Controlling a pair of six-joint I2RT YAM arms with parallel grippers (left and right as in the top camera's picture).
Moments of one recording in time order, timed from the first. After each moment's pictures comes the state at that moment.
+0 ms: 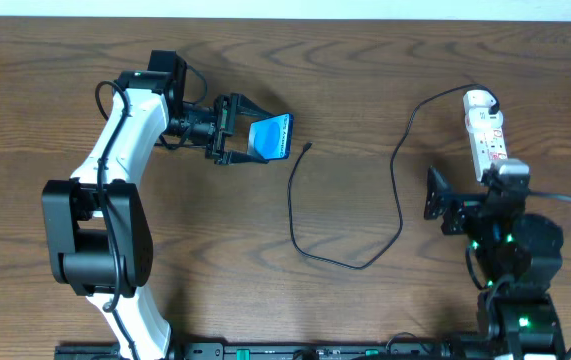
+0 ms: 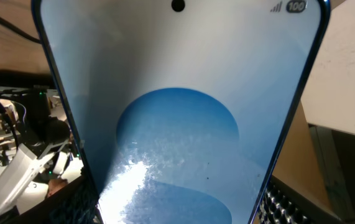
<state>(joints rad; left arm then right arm) -0.06 1.96 1.53 -1.09 1.20 -1.31 -0.01 0.61 0.52 -0.22 -0.12 0.11</state>
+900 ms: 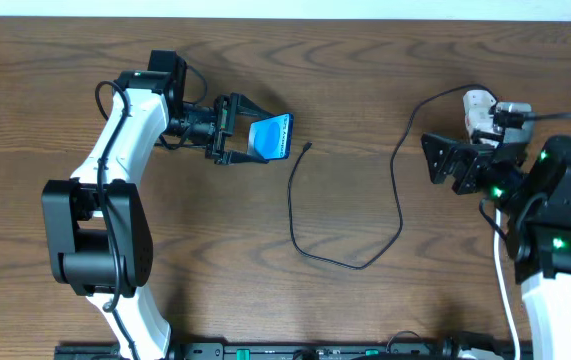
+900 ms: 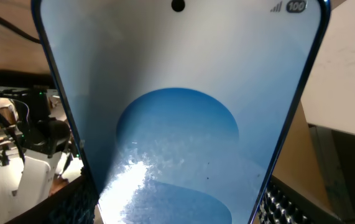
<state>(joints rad) -0.06 1.96 1.53 -1.09 1.20 -1.31 -0.16 1.03 0.88 -0.41 -0.57 0.16</state>
